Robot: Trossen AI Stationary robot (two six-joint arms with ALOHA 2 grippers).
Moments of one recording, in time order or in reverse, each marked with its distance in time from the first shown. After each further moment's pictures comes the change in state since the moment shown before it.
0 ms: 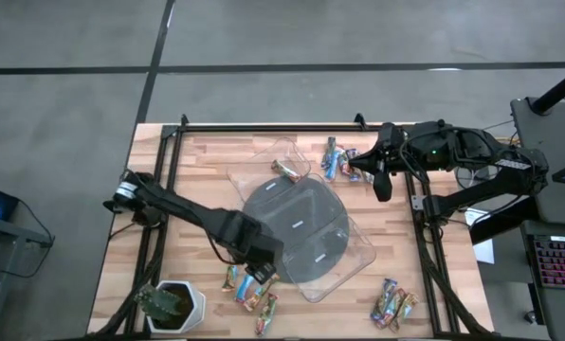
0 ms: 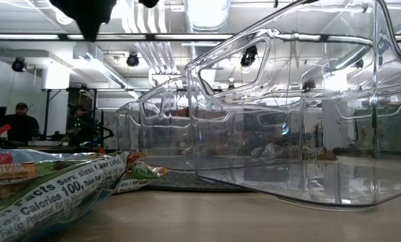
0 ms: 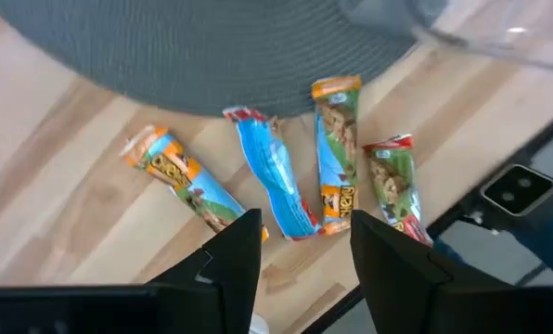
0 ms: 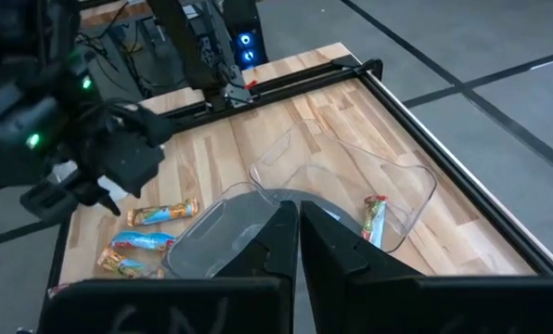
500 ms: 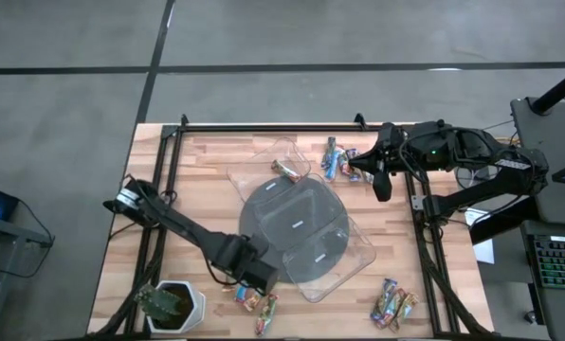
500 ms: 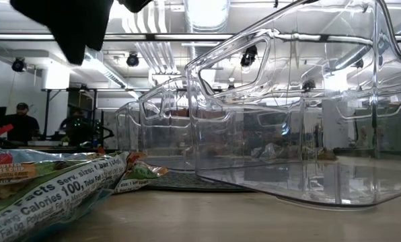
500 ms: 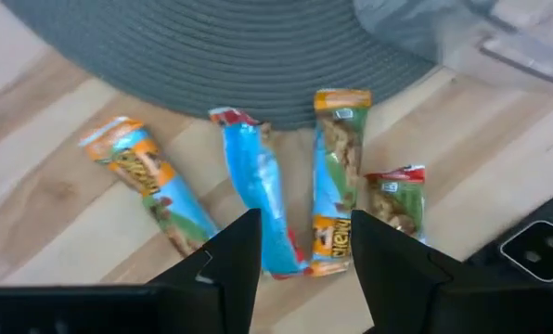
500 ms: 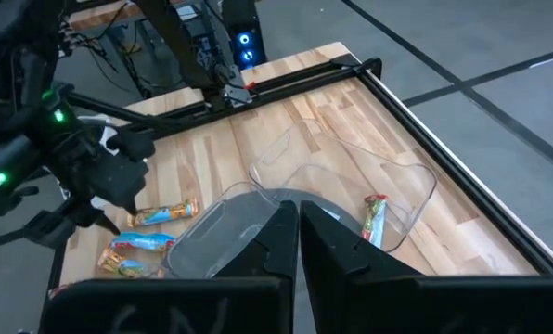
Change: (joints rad) left arm -0.118 0.032 -0.092 0.136 -0.161 -0.223; right arm 0.000 0.001 -0.001 0.000 0.002 0.006
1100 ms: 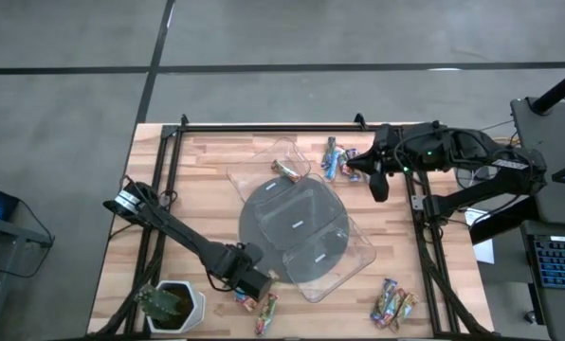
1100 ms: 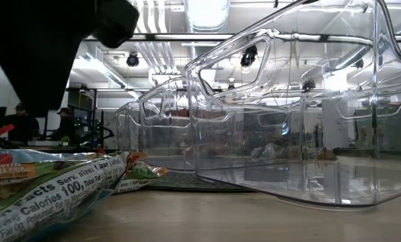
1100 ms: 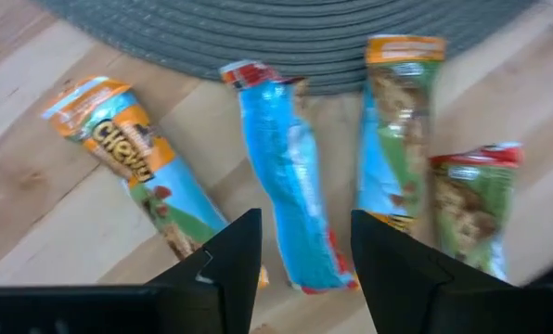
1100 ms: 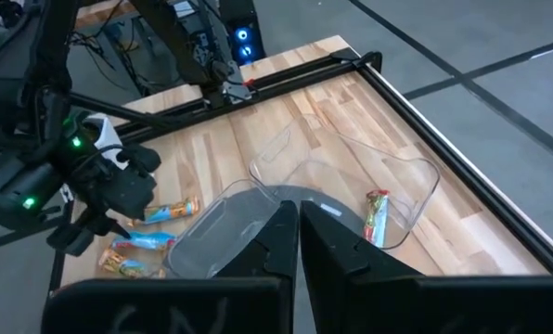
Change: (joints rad) left arm -0.042 -0.001 -0.192 0.160 0.013 -0.038; right arm 0.000 0.018 0.000 0.000 0.000 0.018
